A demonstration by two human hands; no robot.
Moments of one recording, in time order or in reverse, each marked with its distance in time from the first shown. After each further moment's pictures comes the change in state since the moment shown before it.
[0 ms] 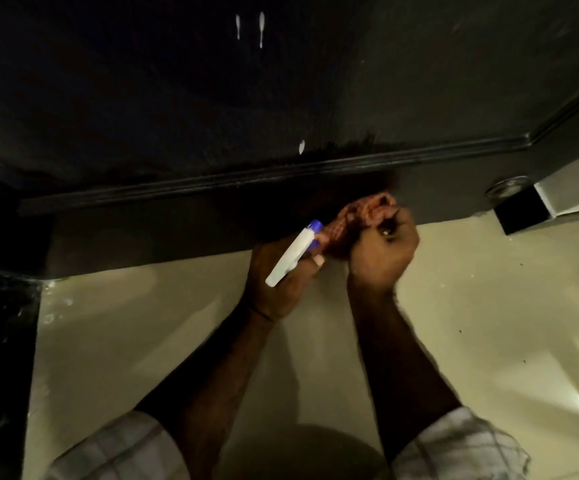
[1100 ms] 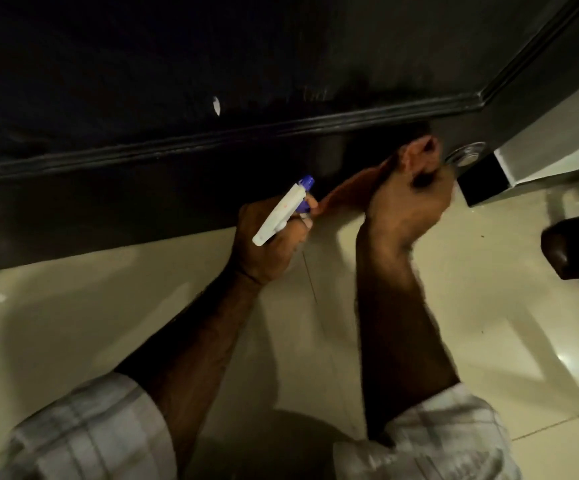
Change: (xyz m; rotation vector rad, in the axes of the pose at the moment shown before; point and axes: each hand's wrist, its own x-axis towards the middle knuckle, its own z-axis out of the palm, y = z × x) left_hand 0.030 -0.002 0.055 -0.110 -0.063 0.201; right_hand 0.069 -0.010 -0.032 -0.207 0.447 0.024
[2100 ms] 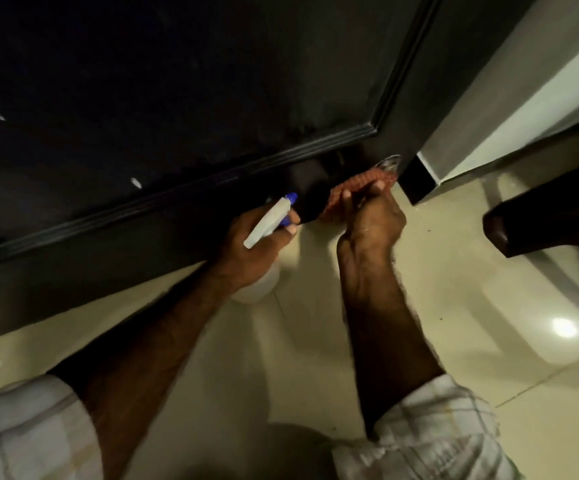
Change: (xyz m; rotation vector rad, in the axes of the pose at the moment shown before) left_hand 0.032 0.052 0.040 0.112 -0.297 -0.278; right_hand 0.066 0.018 -0.023 0.369 -0.046 0.648
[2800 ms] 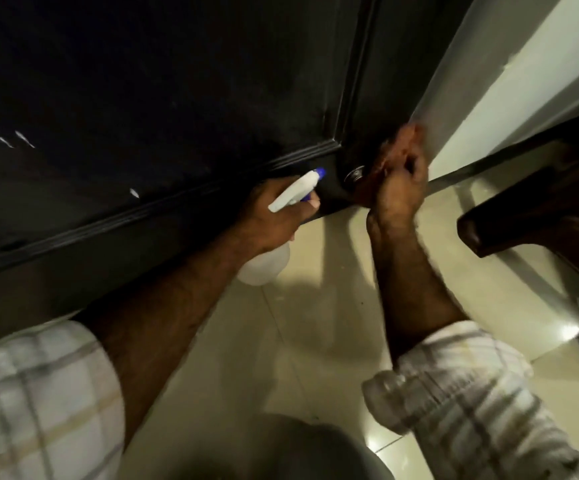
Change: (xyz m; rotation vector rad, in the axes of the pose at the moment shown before) left_hand 0.005 0.098 0.031 0.065 -0.020 -0.017; right_hand 0.049 -0.074 -0.005 -0.145 -0.188 -0.322
